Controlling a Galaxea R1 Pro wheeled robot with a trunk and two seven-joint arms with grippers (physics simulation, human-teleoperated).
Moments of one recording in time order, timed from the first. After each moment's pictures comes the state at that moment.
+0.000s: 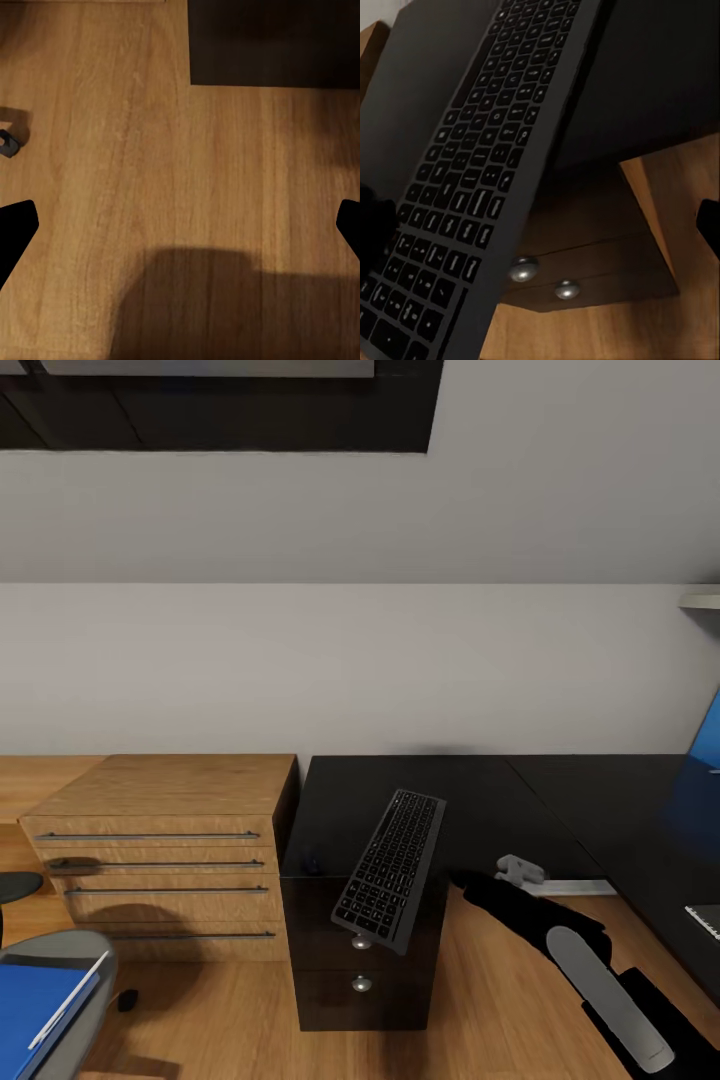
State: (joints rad) left arm -0.08 -0.08 -0.44 -0.61 0.33 -0.04 0.41; right arm -0.34 -0.34 0.38 -1.57 -1.12 0.49 -0.48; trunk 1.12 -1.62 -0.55
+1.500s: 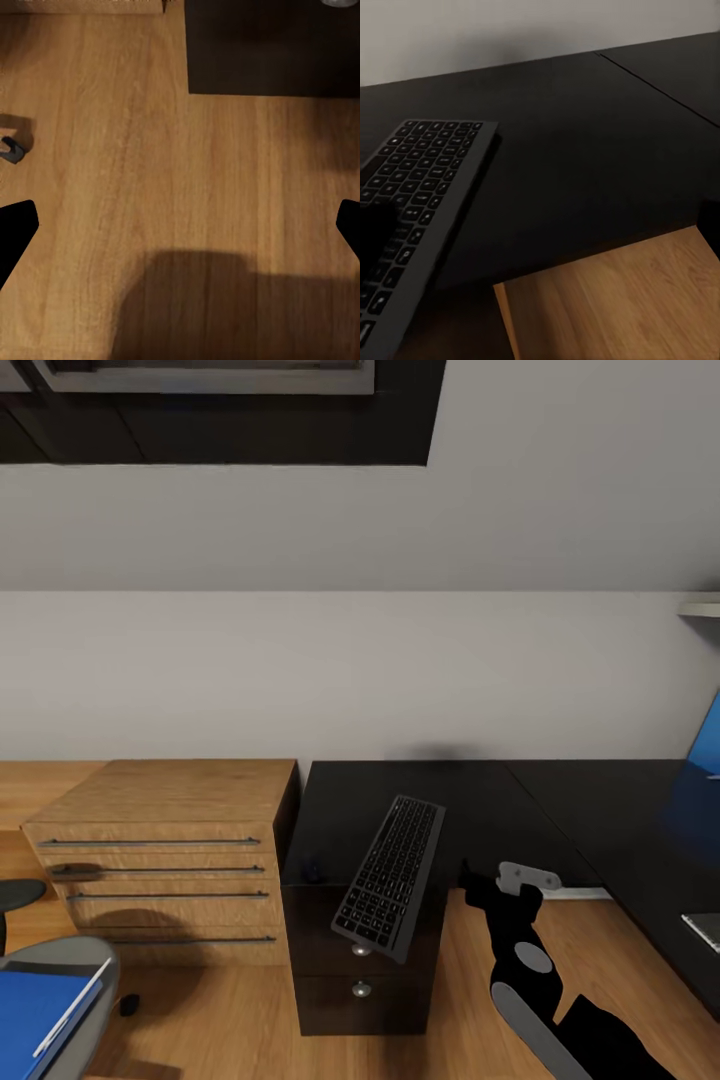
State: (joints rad) left arm -0.08 -0.09 -0.44 -0.61 0.33 -0.04 0.41; right arm -0.34 -0.30 0.64 -1.57 -0.65 0.18 -0.90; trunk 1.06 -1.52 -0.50
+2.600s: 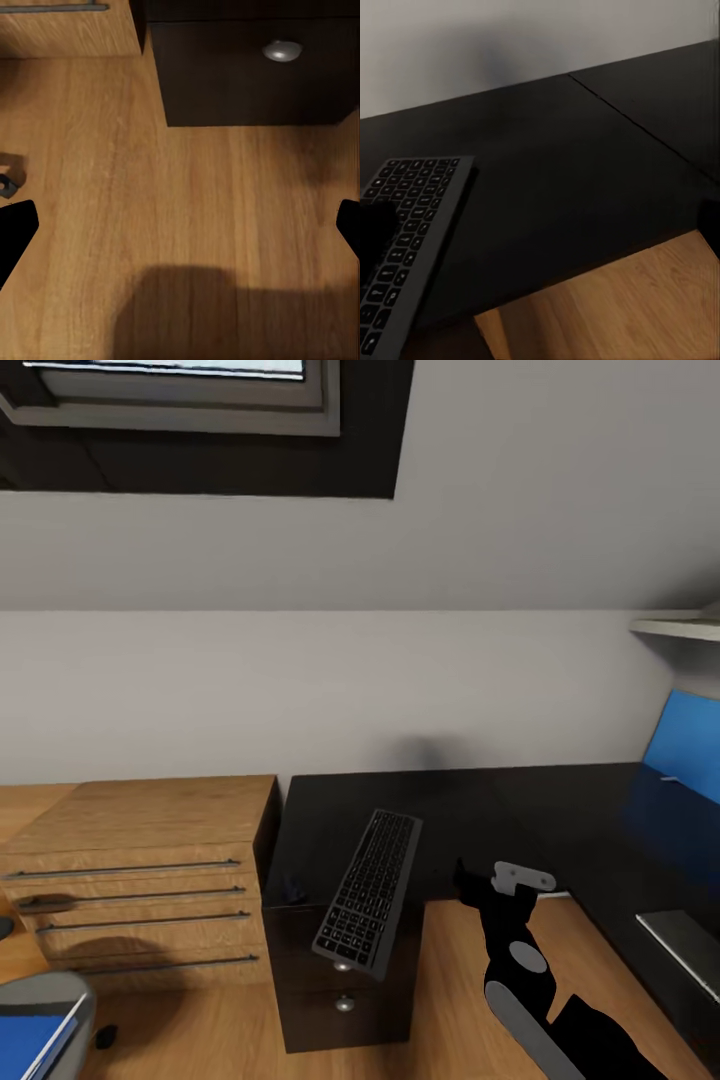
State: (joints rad) left arm -0.08 -0.09 -0.45 -0.61 0.33 -0.09 0.41; right arm -0.34 -0.28 0.63 -1.57 -0.65 0.17 -0.90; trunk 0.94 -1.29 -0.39
